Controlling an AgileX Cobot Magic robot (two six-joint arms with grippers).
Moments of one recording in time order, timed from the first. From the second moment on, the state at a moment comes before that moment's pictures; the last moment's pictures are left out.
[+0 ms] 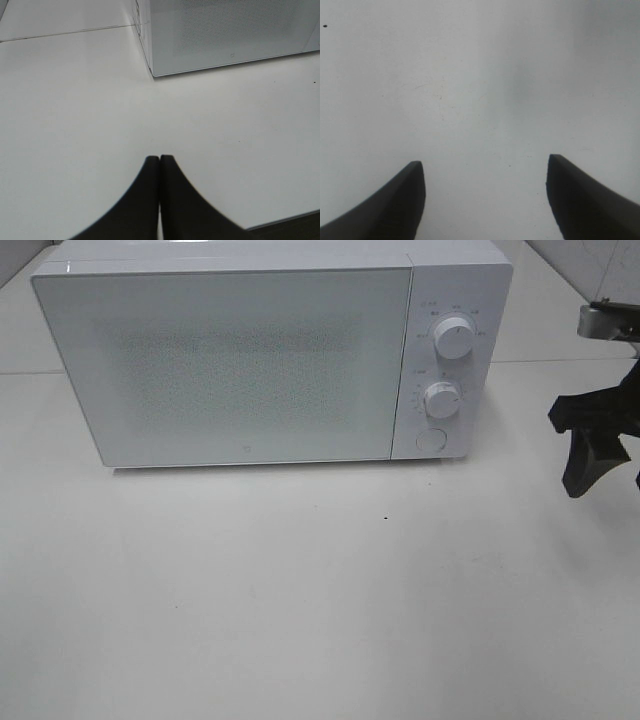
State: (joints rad) left arm -0.26 0.00 -0.50 0.03 1.05 0.00; right arm 0.09 1.52 -1.02 0.05 0.94 0.02
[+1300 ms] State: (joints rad) left arm -0.26 0.00 -0.50 0.03 1.05 0.00; right arm 0.09 0.31 -0.51 0.05 1.02 -0.03
